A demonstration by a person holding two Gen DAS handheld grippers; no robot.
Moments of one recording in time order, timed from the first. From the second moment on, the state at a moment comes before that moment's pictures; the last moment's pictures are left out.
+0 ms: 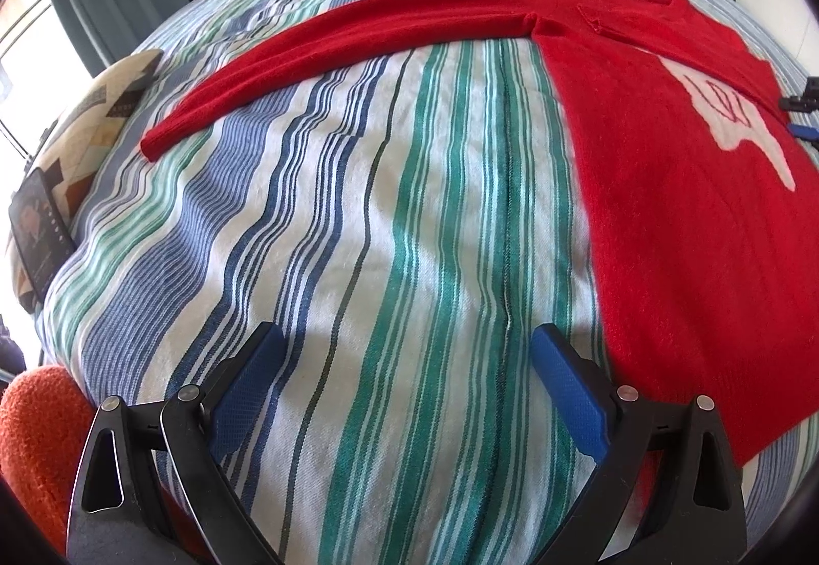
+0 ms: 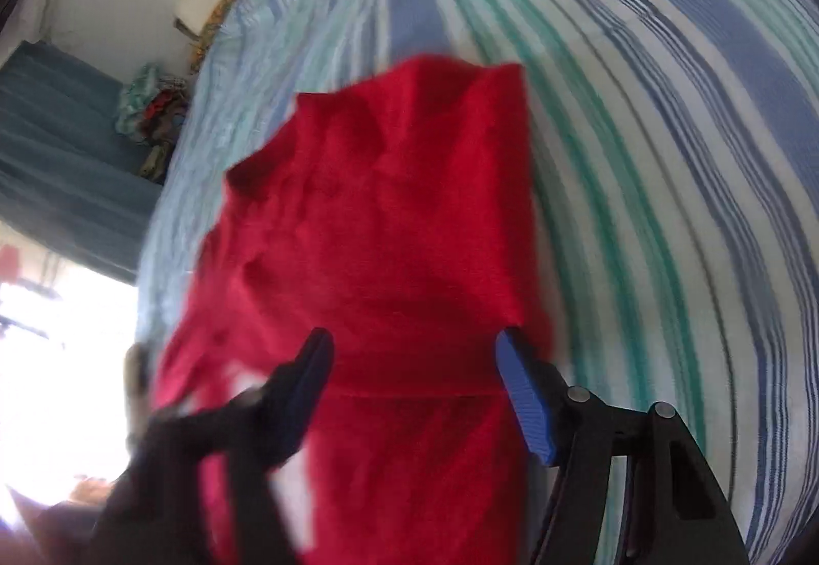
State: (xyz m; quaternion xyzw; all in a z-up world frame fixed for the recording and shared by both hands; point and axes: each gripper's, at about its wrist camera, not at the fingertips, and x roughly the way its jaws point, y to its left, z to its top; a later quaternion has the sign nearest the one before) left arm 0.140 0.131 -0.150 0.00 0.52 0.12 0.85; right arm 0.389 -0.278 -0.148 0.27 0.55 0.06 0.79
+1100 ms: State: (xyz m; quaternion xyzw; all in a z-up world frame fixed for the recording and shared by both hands) left arm 0.139 0.137 -0.158 -0.02 0.52 0.12 0.84; right arm 0.090 -0.214 -0.076 0.04 0.46 0.02 0.89
